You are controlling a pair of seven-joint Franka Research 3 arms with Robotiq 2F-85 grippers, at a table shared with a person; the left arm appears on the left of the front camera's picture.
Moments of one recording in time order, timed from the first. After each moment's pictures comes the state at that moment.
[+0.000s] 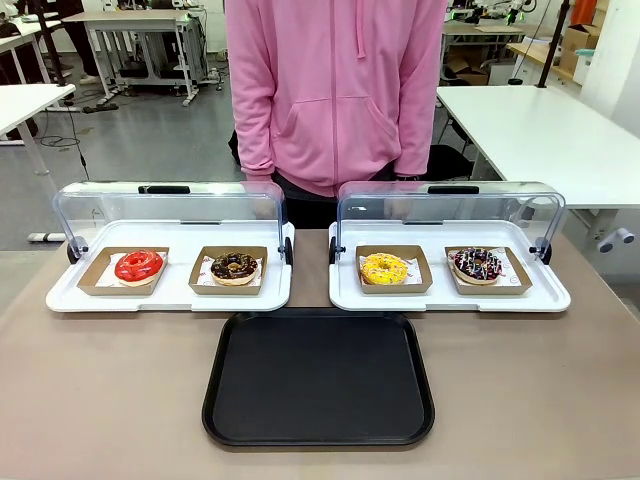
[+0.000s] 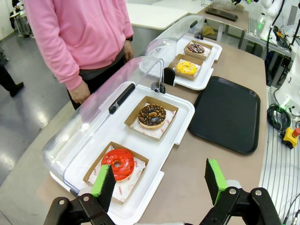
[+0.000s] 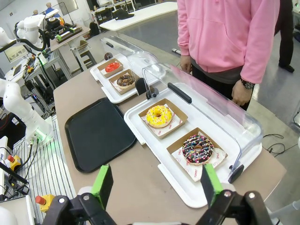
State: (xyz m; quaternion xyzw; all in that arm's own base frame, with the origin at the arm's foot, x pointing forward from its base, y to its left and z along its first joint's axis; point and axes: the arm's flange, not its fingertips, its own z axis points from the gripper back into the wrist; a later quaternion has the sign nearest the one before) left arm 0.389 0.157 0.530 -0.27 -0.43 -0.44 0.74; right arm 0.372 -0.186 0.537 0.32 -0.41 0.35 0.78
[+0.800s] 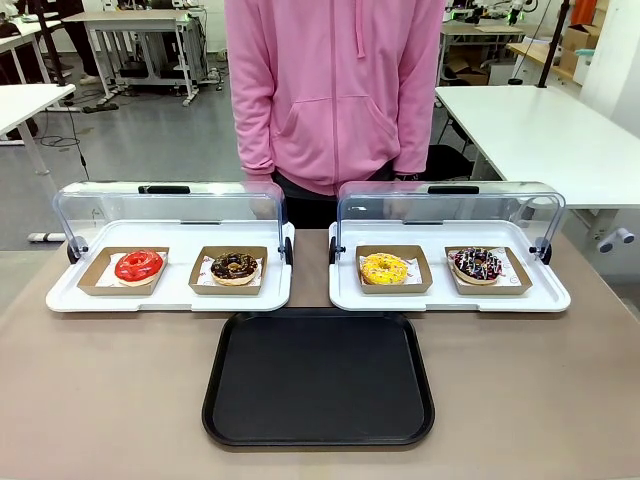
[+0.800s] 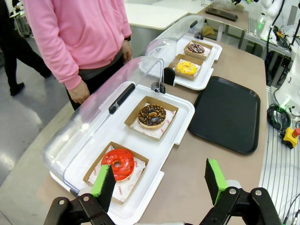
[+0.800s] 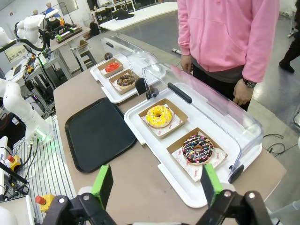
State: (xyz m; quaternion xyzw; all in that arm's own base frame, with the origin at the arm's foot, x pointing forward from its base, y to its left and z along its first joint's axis) left arm 0.389 0.157 0.530 -0.27 -0.43 -0.44 0.74; right arm 0.372 -0.186 0.537 0.32 -0.41 0.35 0.78
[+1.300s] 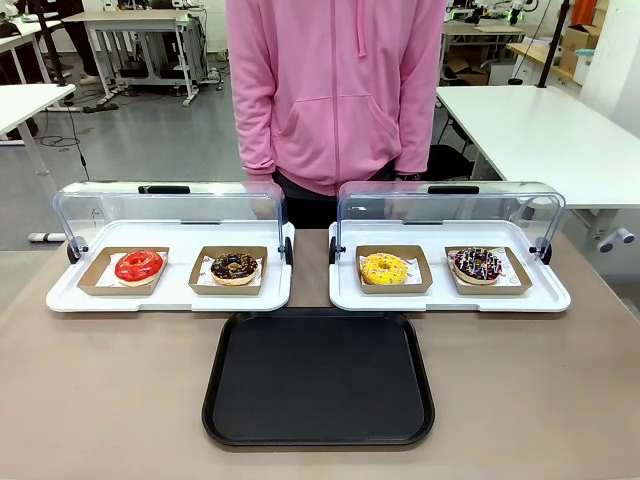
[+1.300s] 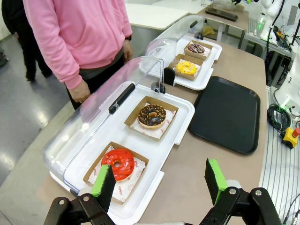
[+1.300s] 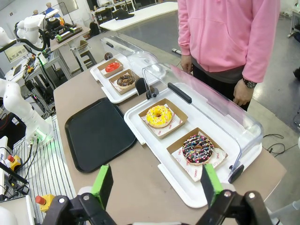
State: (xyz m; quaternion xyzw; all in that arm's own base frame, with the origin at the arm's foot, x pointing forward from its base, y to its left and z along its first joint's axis) left arm 0.389 0.157 0.530 -0.27 -0.43 -0.44 0.74; right arm 0.372 -0.186 0.537 0.32 -0.41 0.35 0.78
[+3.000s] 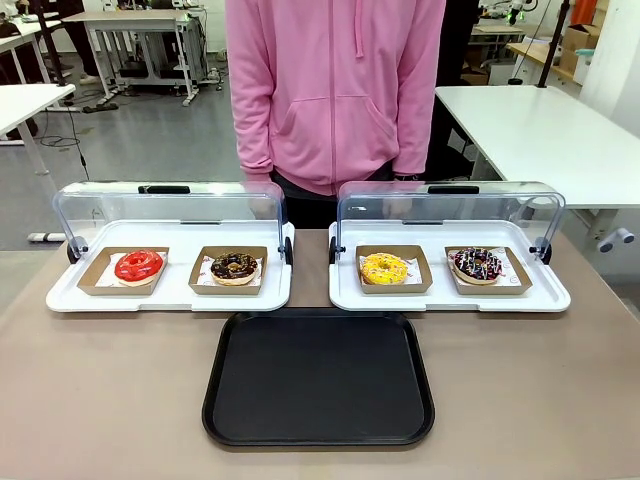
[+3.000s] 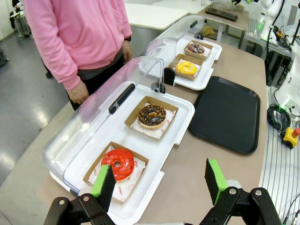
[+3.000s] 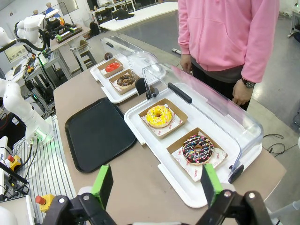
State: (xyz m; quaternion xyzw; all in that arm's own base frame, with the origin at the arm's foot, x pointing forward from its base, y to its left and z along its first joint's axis) left arm 0.389 0.157 0.530 -0.27 -0.43 -0.44 0.74; right arm 0.372 -0.186 0.537 0.32 -0.41 0.36 0.78
